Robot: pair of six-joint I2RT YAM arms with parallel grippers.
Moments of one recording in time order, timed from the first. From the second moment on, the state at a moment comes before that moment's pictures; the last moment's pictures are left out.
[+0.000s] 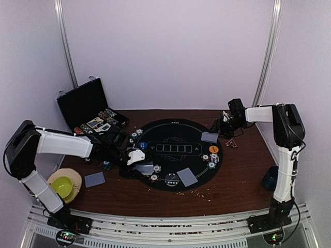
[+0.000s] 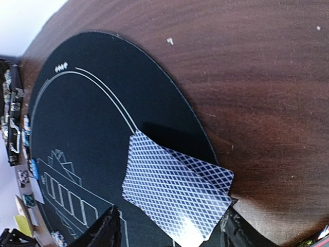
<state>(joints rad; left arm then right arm) -0.68 1.60 0.85 -0.20 0.45 0.78 0.17 2.11 1.50 -0.39 -0.43 0.42</state>
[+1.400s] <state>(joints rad) -0.68 1.60 0.85 -0.20 0.46 0.79 0.70 1.61 0.99 0.07 -0.27 0.47</state>
